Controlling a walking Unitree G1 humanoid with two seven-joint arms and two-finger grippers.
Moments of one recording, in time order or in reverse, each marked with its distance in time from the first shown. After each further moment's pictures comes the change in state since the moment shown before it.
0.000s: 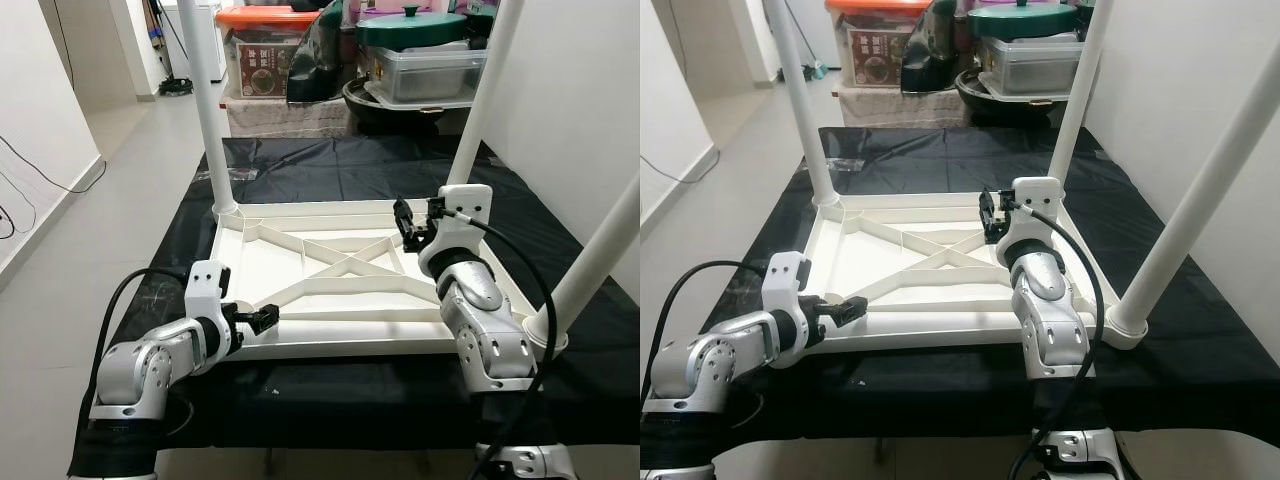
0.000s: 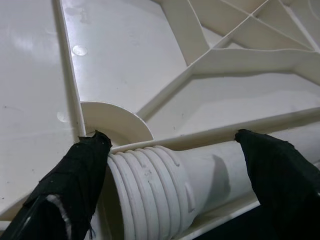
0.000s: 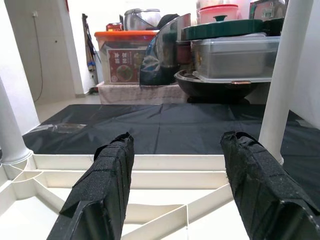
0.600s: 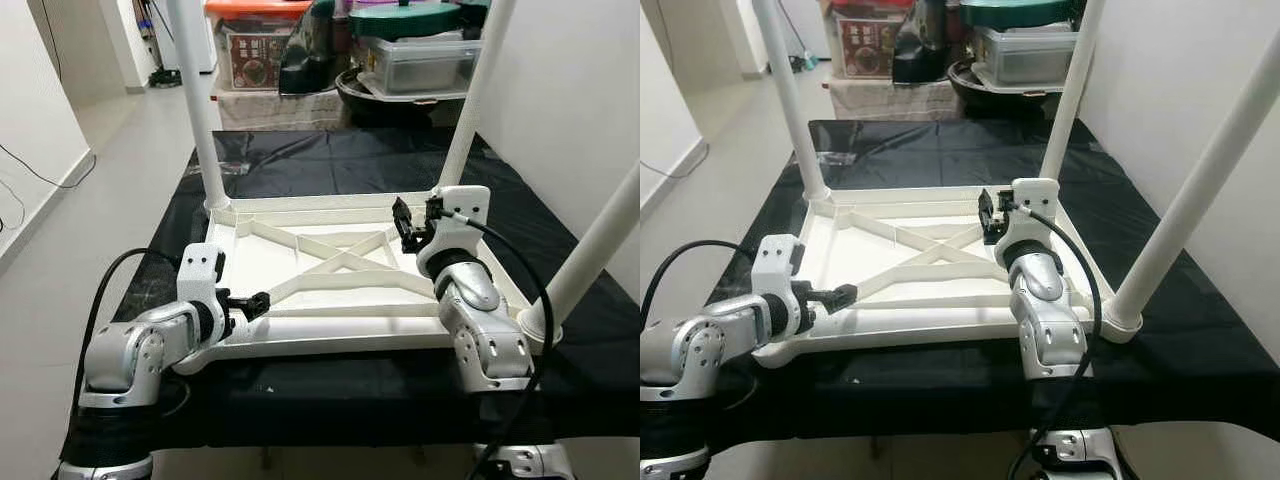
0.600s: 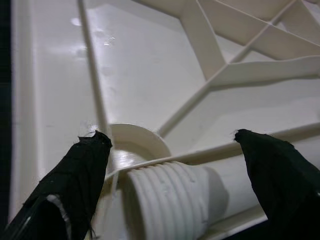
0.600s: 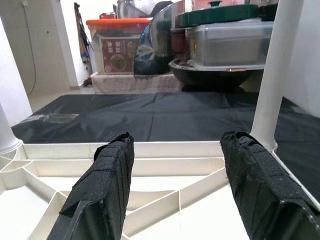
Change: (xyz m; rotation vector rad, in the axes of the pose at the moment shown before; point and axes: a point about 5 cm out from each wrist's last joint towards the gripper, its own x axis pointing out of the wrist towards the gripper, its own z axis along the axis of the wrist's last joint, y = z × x) left arm -0.017 0.000 0.024 0.064 -0.022 0.113; right arm 0.001 0.001 -0.006 0.004 0.022 -0.001
